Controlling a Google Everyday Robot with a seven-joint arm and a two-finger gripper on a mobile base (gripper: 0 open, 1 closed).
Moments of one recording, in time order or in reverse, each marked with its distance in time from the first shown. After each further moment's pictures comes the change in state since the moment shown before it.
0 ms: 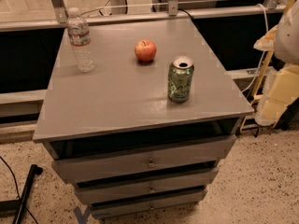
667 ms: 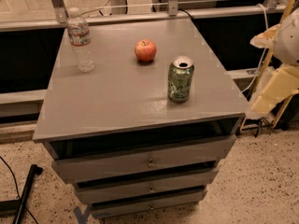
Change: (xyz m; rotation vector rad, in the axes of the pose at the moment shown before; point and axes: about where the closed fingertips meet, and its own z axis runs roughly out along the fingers) arm -0.009 -0.015 0.010 0.050 -0.158 0.017
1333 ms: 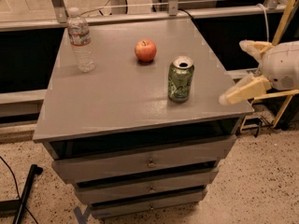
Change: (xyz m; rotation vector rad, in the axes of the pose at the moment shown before) arm -0.002 -0.063 0.072 0.142 -0.579 0.104
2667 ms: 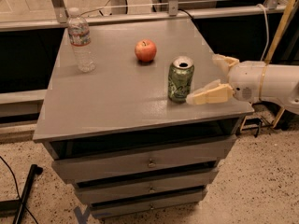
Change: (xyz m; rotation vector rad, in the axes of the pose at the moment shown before) arm -0.011 0.018 0.068 -0.014 -0.236 0.231
